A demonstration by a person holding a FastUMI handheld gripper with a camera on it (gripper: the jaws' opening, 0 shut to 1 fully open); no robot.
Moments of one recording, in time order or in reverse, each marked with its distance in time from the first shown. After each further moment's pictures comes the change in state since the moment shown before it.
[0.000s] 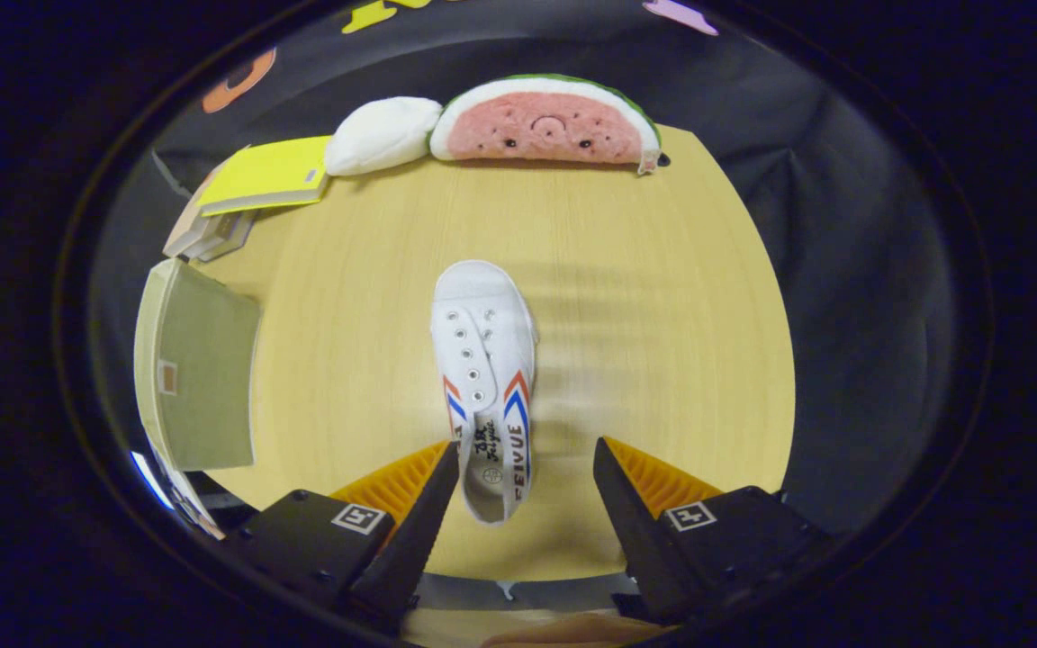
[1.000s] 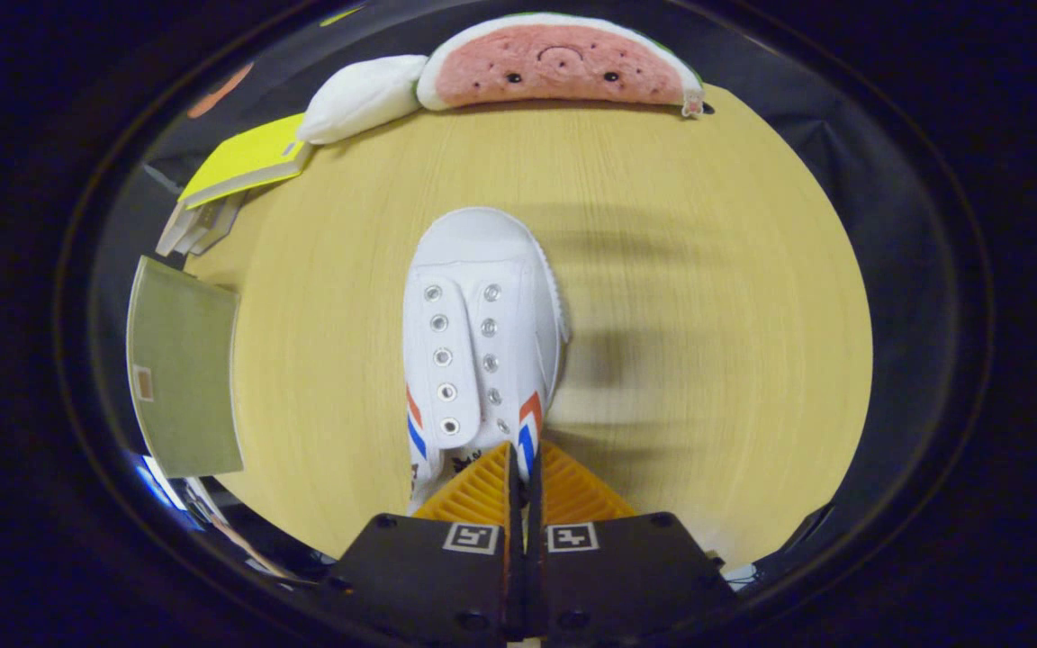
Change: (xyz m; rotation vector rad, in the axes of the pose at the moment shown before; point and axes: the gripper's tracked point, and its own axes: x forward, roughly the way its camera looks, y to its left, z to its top) arm 0.064 0.009 -0.002 0.081 0.085 0.125
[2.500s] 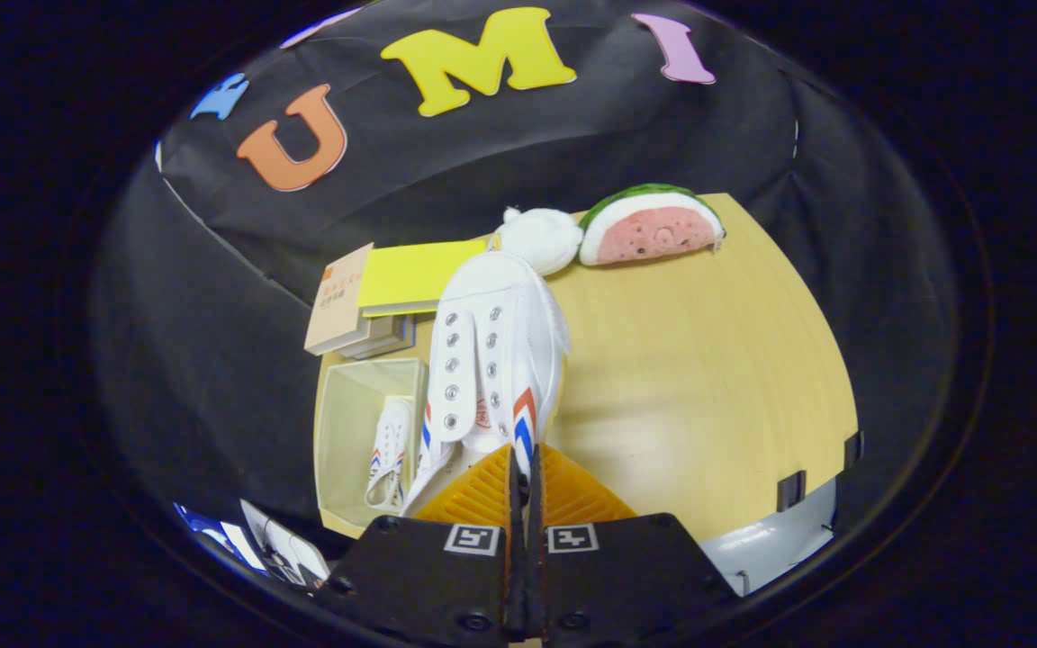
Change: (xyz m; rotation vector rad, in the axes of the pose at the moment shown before) arm -0.220 0.252 -0.024 0.071 -0.334 0.143
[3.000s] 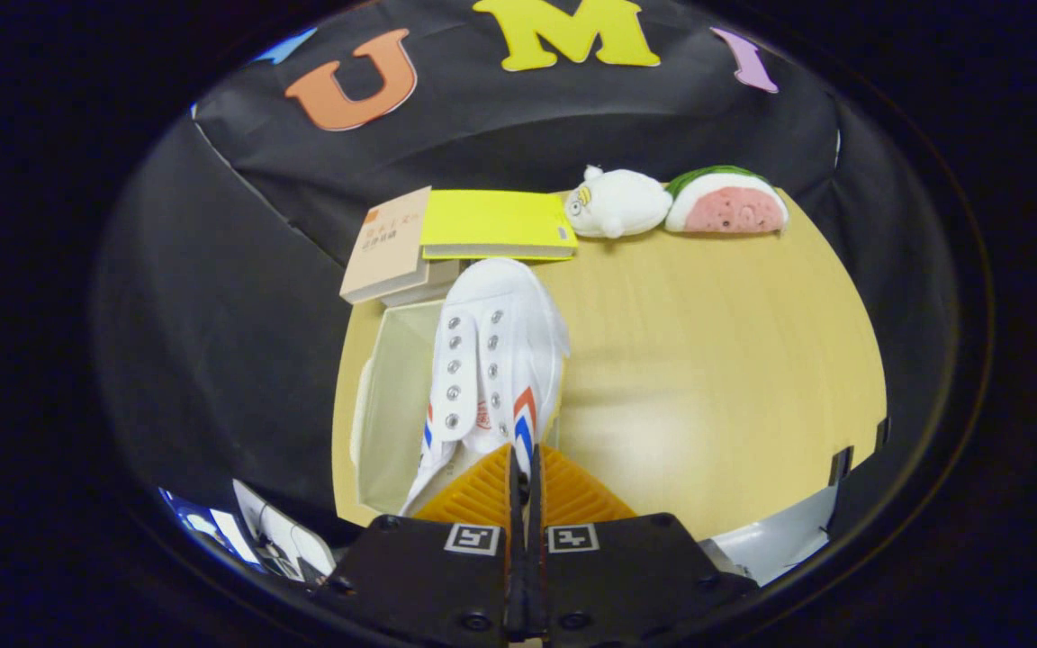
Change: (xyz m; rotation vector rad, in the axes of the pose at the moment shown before) arm 0.065 0.117 -0.059 -0.081 0.060 -0.027
